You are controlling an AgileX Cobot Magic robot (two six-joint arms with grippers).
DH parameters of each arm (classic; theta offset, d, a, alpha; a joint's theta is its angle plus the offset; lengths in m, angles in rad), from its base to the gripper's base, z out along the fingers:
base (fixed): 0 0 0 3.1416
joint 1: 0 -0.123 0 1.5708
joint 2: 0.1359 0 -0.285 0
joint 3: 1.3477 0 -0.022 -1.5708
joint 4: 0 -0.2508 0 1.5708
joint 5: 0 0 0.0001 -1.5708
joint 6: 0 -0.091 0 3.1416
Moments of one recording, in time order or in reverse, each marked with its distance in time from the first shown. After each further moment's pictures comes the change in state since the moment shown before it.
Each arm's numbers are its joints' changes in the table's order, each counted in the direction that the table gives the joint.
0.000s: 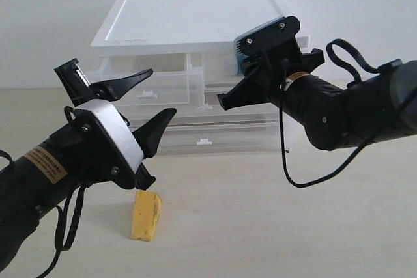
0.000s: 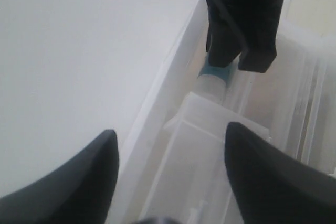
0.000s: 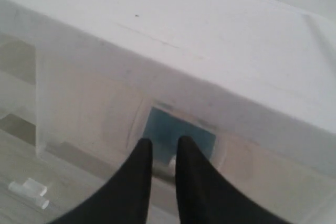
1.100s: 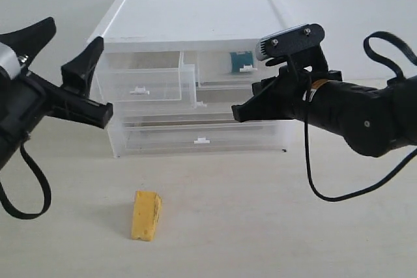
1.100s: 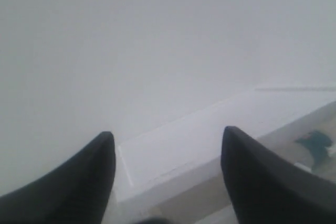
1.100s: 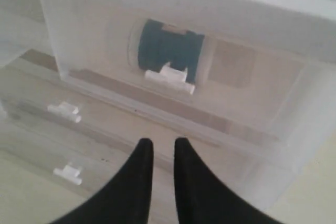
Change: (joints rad) left arm -0.006 -0.268 0.066 0.316 0.009 0.564; right arm 0.037 -0.145 0.115 0.159 0.209 -0.270
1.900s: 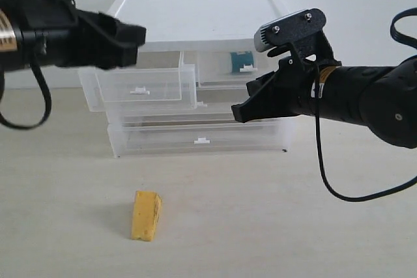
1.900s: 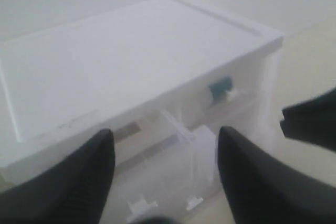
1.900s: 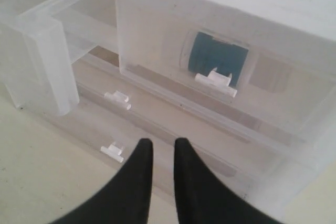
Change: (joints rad) left arm -0.084 -0.110 -0.477 -0.755 1.145 0.922; right arm 0.000 -0.116 0.003 0.297 0.167 -0.249
